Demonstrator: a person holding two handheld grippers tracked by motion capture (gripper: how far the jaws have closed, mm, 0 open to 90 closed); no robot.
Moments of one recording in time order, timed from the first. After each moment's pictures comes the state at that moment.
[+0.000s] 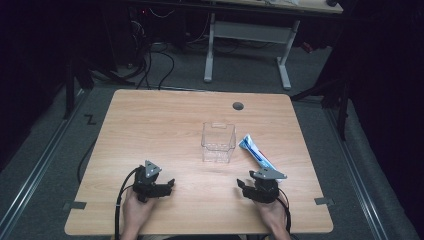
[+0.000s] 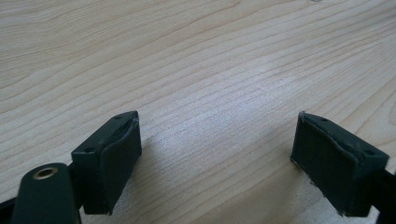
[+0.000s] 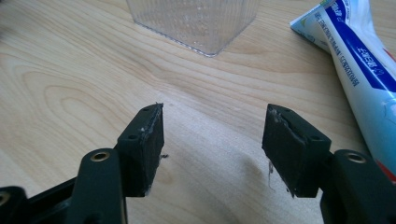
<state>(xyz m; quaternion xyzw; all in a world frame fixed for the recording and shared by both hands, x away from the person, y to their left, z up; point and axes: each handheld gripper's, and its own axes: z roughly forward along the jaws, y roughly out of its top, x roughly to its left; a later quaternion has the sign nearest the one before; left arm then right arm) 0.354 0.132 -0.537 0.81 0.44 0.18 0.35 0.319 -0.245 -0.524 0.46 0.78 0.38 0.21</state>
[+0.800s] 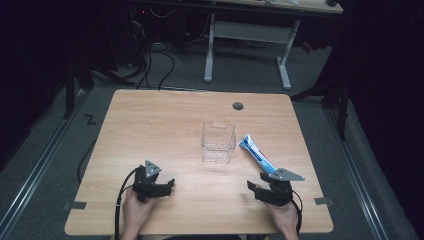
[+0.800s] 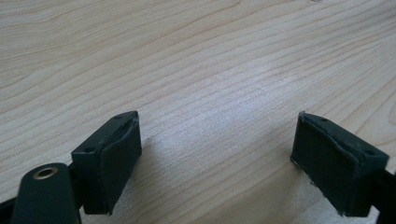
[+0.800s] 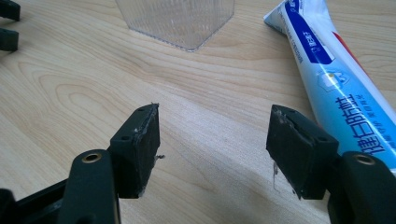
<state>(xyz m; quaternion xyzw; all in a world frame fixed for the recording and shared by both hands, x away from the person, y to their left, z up) 0.354 0.132 -0.537 0.81 0.44 0.18 0.35 0.307 -0.280 -0.514 0.47 0.76 0.40 0.18</state>
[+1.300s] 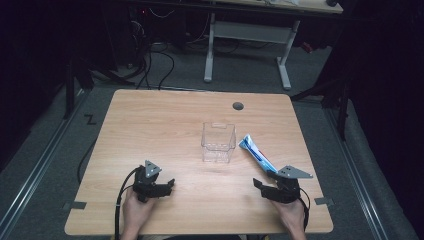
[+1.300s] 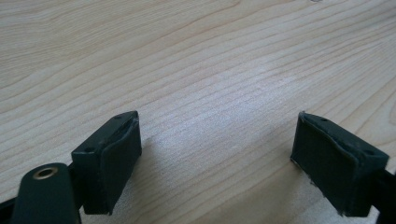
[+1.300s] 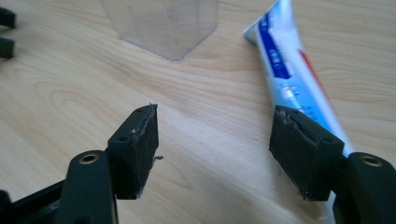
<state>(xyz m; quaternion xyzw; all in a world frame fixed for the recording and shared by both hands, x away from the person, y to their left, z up) 0.354 0.132 -0.537 0.81 0.44 0.18 0.35 0.306 -0.294 -0.498 0.47 0.76 0.40 0.19</state>
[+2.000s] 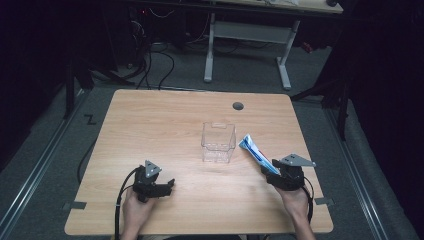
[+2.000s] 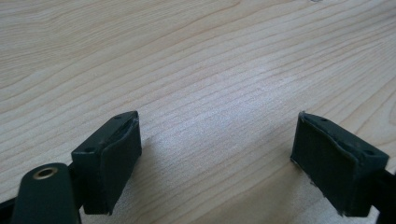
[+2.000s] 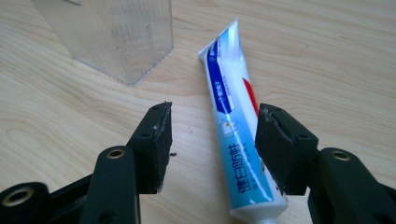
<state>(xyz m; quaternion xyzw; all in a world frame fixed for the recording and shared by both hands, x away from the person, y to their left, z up) 0.354 0.132 -0.537 0.81 0.44 0.18 0.35 0.331 -0.303 -0.476 0.49 0.75 0.37 0.24</state>
